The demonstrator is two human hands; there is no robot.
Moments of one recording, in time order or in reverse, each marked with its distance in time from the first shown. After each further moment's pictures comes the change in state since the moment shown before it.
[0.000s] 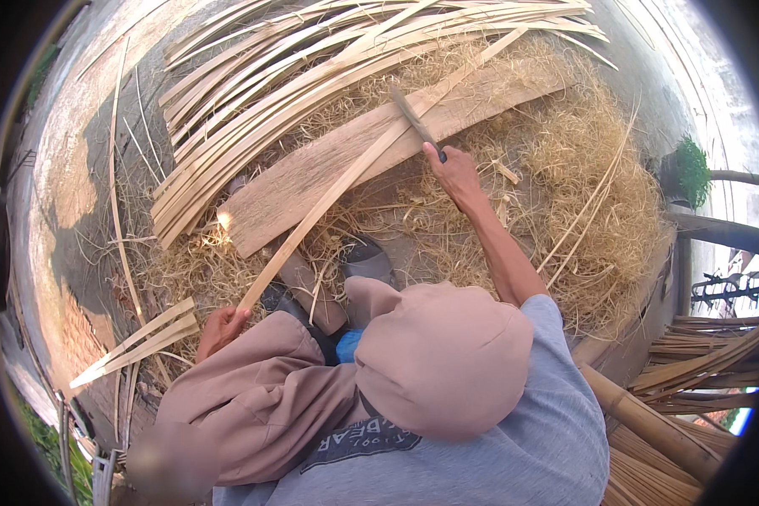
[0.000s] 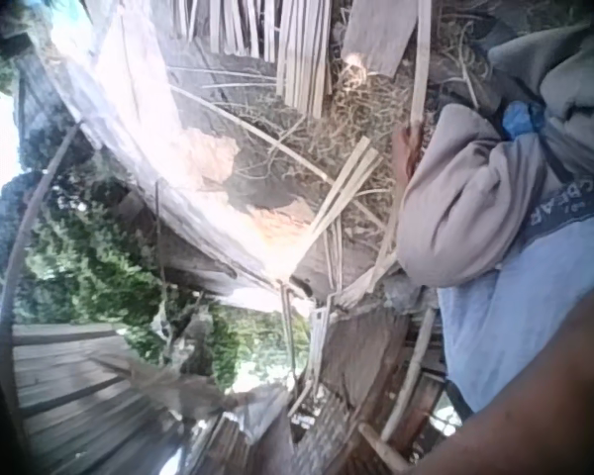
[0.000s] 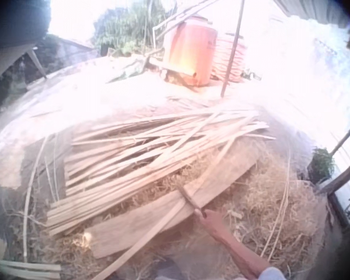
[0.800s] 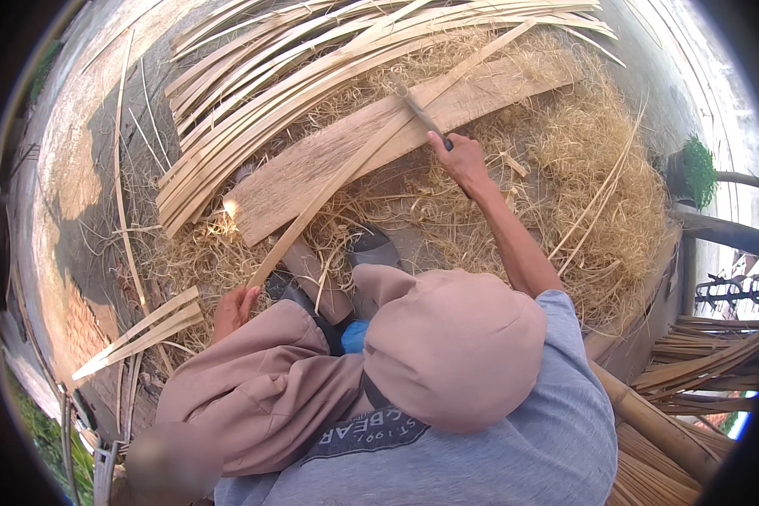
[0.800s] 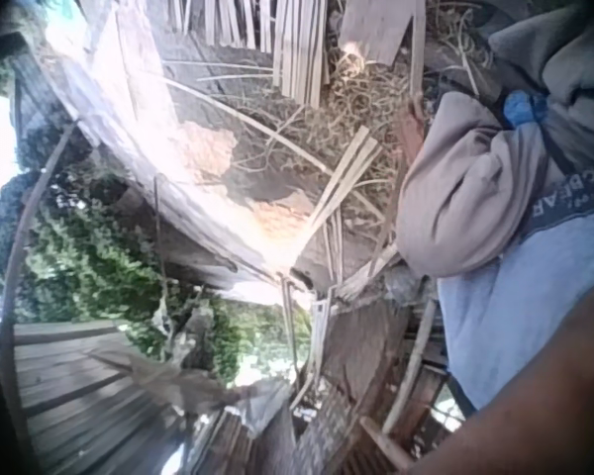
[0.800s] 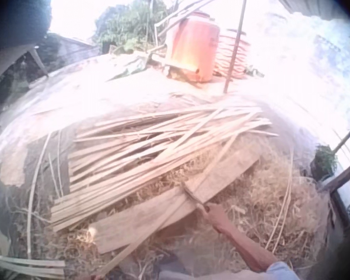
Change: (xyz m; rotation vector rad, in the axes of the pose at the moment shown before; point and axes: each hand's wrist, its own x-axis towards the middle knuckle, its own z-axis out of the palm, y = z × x) left_hand 0.001 0.039 0.026 0.360 0.233 0.157; right_hand 0.005 0.004 -0.001 0.012 0.008 -0.005
